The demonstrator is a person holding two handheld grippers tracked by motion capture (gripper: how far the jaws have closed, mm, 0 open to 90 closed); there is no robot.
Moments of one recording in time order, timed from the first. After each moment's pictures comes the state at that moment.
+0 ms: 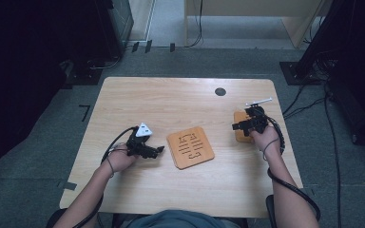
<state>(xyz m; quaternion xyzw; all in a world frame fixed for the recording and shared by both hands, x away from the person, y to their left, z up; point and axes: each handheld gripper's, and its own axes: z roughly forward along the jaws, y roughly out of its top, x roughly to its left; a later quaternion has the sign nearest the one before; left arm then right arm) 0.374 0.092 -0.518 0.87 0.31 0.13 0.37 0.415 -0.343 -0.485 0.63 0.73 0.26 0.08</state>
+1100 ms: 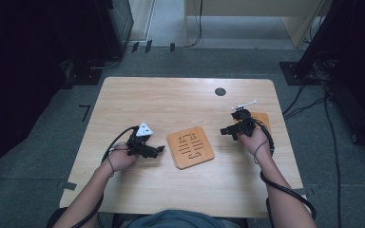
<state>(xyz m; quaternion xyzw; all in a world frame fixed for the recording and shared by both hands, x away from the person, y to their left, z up) 0.375 0.091 -0.519 0.87 0.31 0.13 0.37 0.407 -0.299 -0.487 0.58 0.77 0.26 0.07</state>
